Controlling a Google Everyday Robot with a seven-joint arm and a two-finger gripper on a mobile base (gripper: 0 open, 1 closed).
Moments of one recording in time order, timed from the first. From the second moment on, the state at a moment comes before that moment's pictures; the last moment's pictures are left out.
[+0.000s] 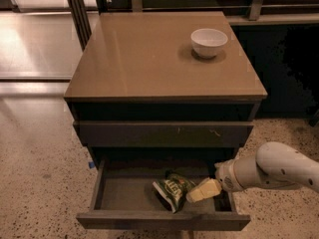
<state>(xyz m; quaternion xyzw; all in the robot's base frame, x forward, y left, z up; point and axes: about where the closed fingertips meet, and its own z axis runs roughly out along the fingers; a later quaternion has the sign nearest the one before) 0.459 -0.143 0.563 -0.33 0.88 0.27 0.23</state>
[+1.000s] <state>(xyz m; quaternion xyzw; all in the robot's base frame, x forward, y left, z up) 0.492 -0.101 0.521 -0.33 0.86 0.31 0.24</state>
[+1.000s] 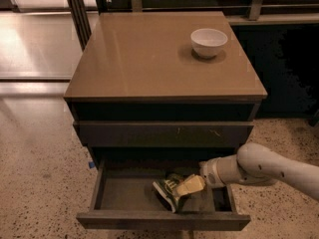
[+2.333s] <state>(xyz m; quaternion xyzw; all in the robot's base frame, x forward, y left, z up) 0.528 -0.054 0.446 -0.31 0.86 0.32 0.23</state>
